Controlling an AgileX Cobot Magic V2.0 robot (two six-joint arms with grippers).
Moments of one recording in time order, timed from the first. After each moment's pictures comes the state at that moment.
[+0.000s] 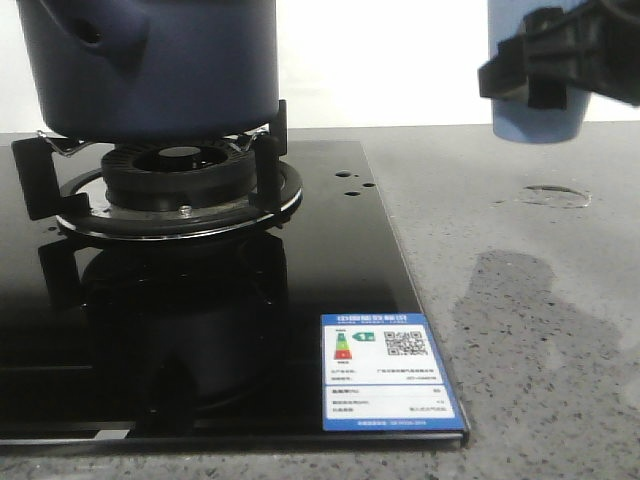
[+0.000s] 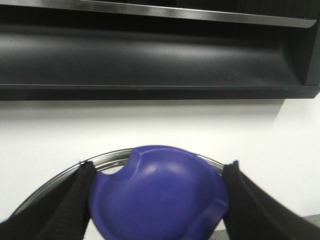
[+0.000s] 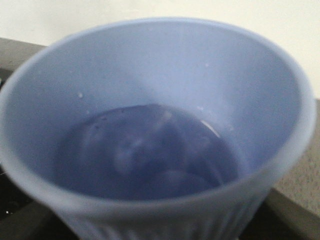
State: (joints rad) left arm -0.25 0.92 -0.93 -0.34 -0.04 0.29; right arm 0.28 1.28 -0.61 0.05 -0.36 -0.12
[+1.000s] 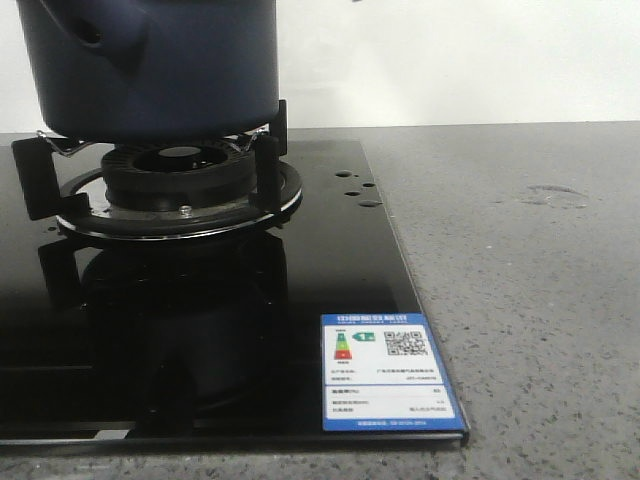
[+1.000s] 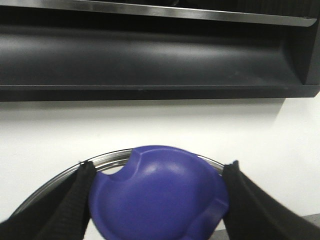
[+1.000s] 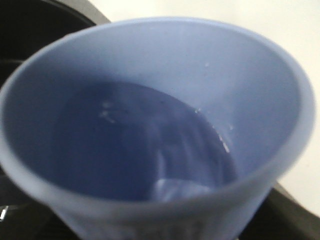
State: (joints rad) left arm -0.25 0.92 -0.93 -0.33 -0.04 0.29; right arm 0.60 1.45 -1.34 -0.32 0.44 -0.12
